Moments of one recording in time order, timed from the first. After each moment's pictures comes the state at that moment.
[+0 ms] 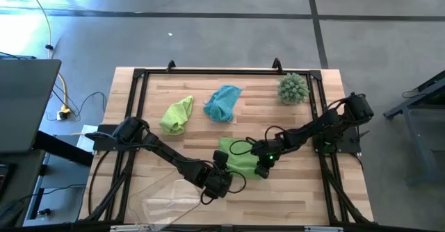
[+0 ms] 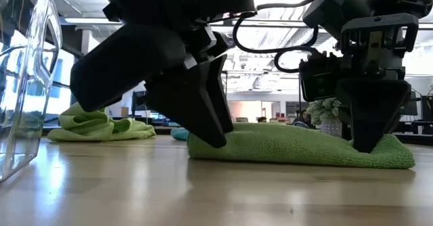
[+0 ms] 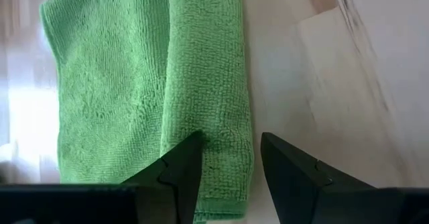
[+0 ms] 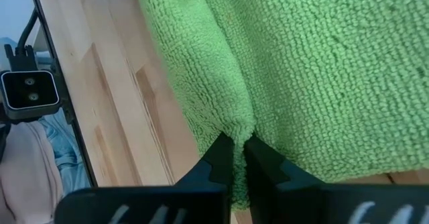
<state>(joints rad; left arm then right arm) -0.37 2.11 1.43 -0.47 -0.47 -0.04 0.25 1.67 0.63 0.07 -0.33 0.89</state>
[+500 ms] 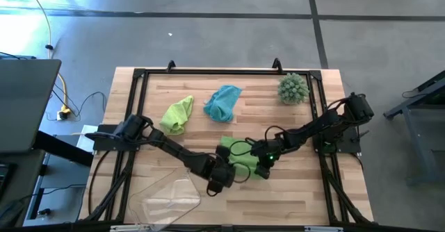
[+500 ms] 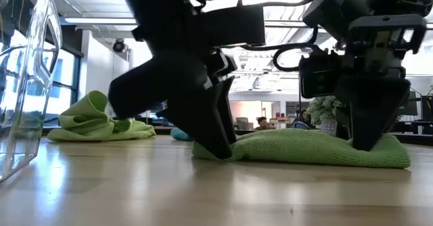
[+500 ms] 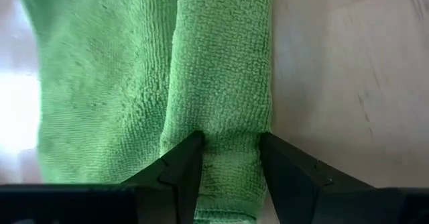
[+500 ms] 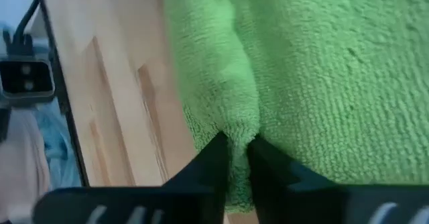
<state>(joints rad) -0.29 2.16 1.43 -0.50 -0.34 -0.05 0.26 1.66 0.63 0.08 -0.34 0.81</state>
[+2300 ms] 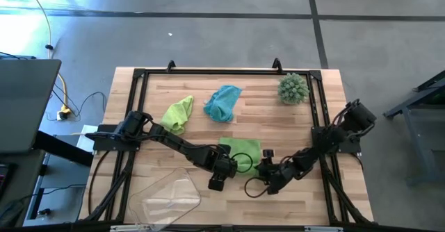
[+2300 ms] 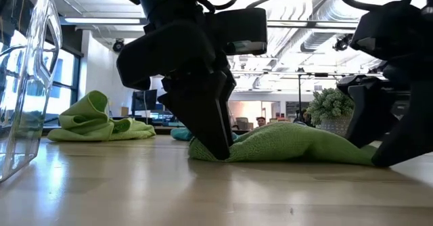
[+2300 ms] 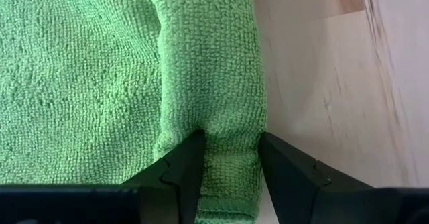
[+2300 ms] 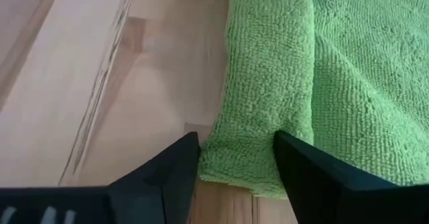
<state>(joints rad) -0.24 2.14 1.43 -0.51 -0.09 -0.13 0.63 1.72 0.63 0.10 0.42 0.37</state>
